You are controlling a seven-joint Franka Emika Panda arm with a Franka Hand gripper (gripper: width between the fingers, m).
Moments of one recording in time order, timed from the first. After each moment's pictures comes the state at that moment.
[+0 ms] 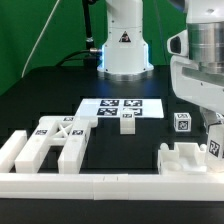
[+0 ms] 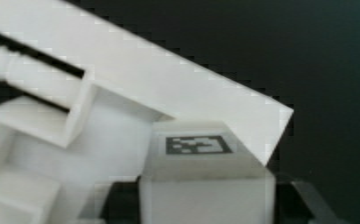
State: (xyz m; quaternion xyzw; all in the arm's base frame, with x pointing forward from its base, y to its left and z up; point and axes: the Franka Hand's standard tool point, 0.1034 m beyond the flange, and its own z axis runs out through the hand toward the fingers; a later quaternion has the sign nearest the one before) arm 0.646 0.125 0.076 -0.82 0.57 0.00 0.07
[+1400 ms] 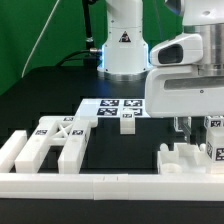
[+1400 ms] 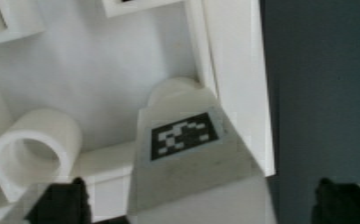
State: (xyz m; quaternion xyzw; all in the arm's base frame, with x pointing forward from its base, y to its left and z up) arm 0.651 0.117 0.073 -0.99 0.11 -0.04 0.05
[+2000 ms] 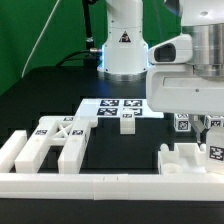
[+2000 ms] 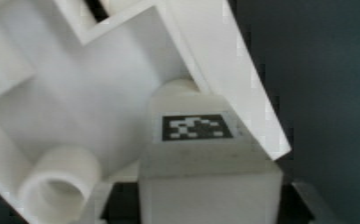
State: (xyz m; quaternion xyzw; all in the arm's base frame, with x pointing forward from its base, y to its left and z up) arm 0.651 0.116 0.074 -0.93 0.36 -0.03 0.06
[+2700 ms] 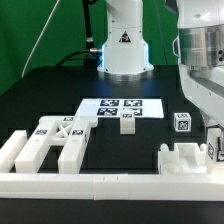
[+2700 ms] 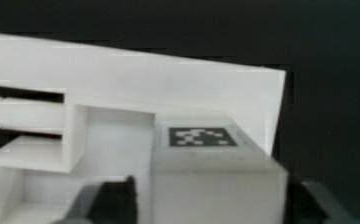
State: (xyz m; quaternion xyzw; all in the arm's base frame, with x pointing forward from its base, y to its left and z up) arm 0.648 0.117 0.072 -0.76 0.65 0.01 0.08
